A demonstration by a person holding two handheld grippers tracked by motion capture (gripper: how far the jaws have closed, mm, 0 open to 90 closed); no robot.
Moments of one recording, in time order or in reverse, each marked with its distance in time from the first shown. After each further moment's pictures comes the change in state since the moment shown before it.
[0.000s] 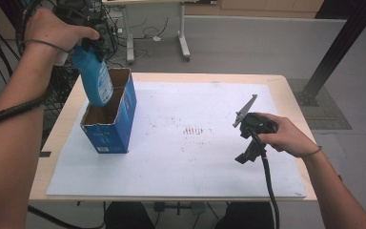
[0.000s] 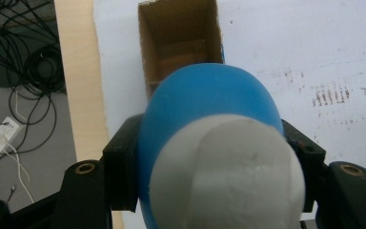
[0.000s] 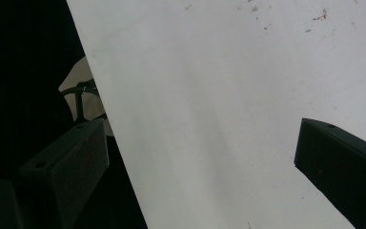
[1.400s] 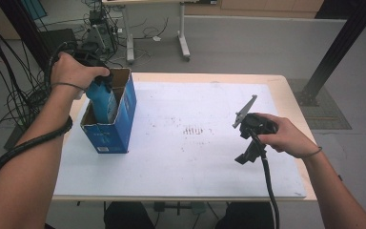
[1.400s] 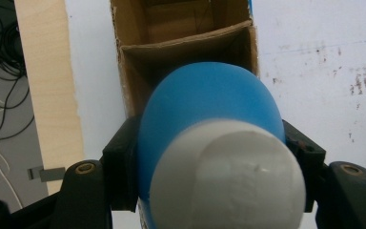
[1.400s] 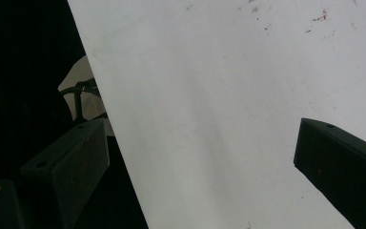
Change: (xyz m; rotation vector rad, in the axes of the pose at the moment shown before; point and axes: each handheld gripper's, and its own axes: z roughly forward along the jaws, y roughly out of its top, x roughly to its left) left arm 0.002 -0.024 0.096 0.065 -0.013 -0.028; right arm 0.002 0.000 -0.001 -0.003 -0.010 -0.006
